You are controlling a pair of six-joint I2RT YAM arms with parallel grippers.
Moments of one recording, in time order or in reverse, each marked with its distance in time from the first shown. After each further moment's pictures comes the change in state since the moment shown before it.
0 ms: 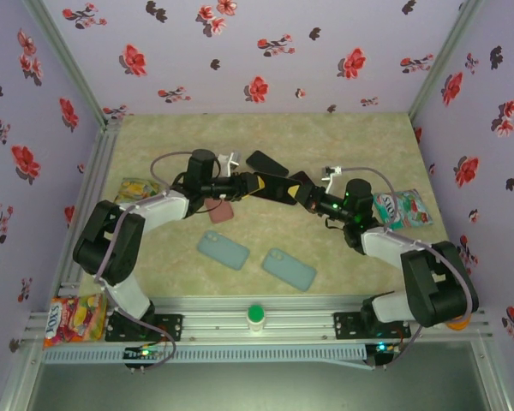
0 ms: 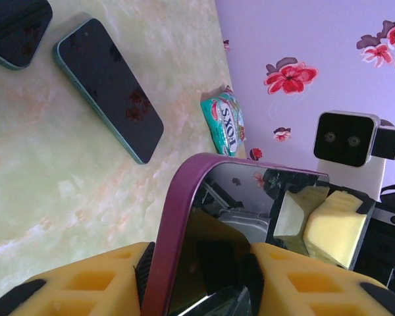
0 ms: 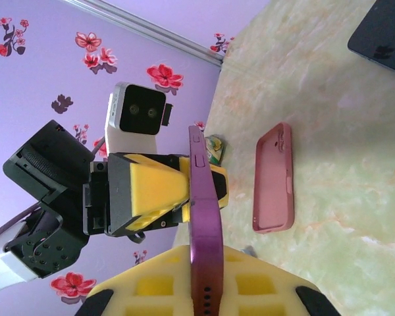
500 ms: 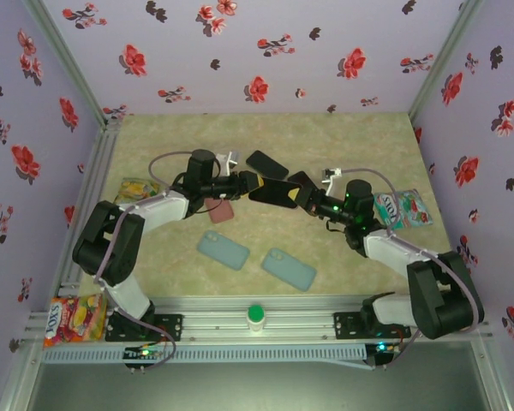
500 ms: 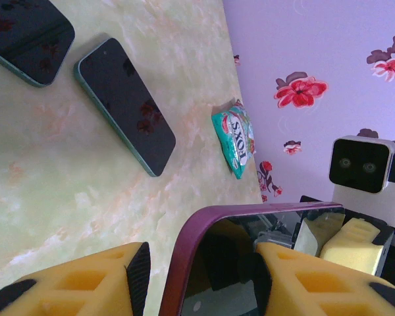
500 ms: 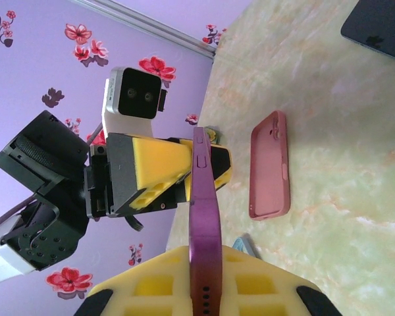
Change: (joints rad) left arm 0.001 -0.009 -0.008 0.005 -0.061 0.005; right arm 0.009 -0.077 -0.001 -0.118 0.011 -0.023
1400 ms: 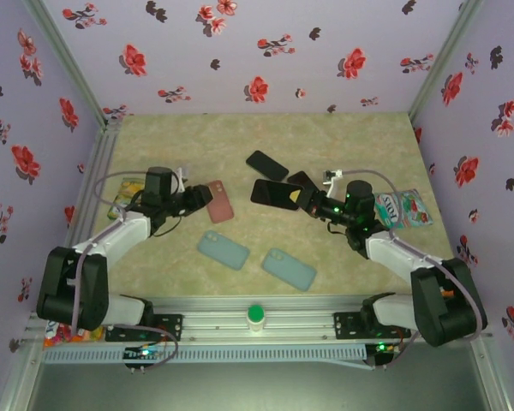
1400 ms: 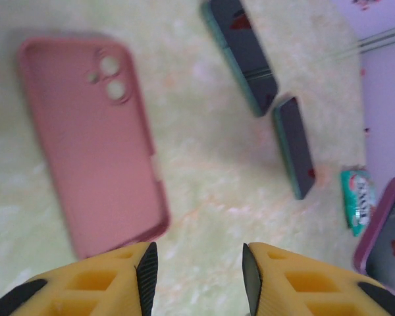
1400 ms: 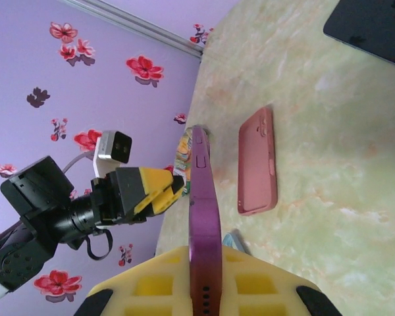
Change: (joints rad) left arm 0.234 -0.350 -0.261 -0.360 -0.265 0.176; right arm 0.000 -0.025 0.000 -0.079 0.026 -0.034
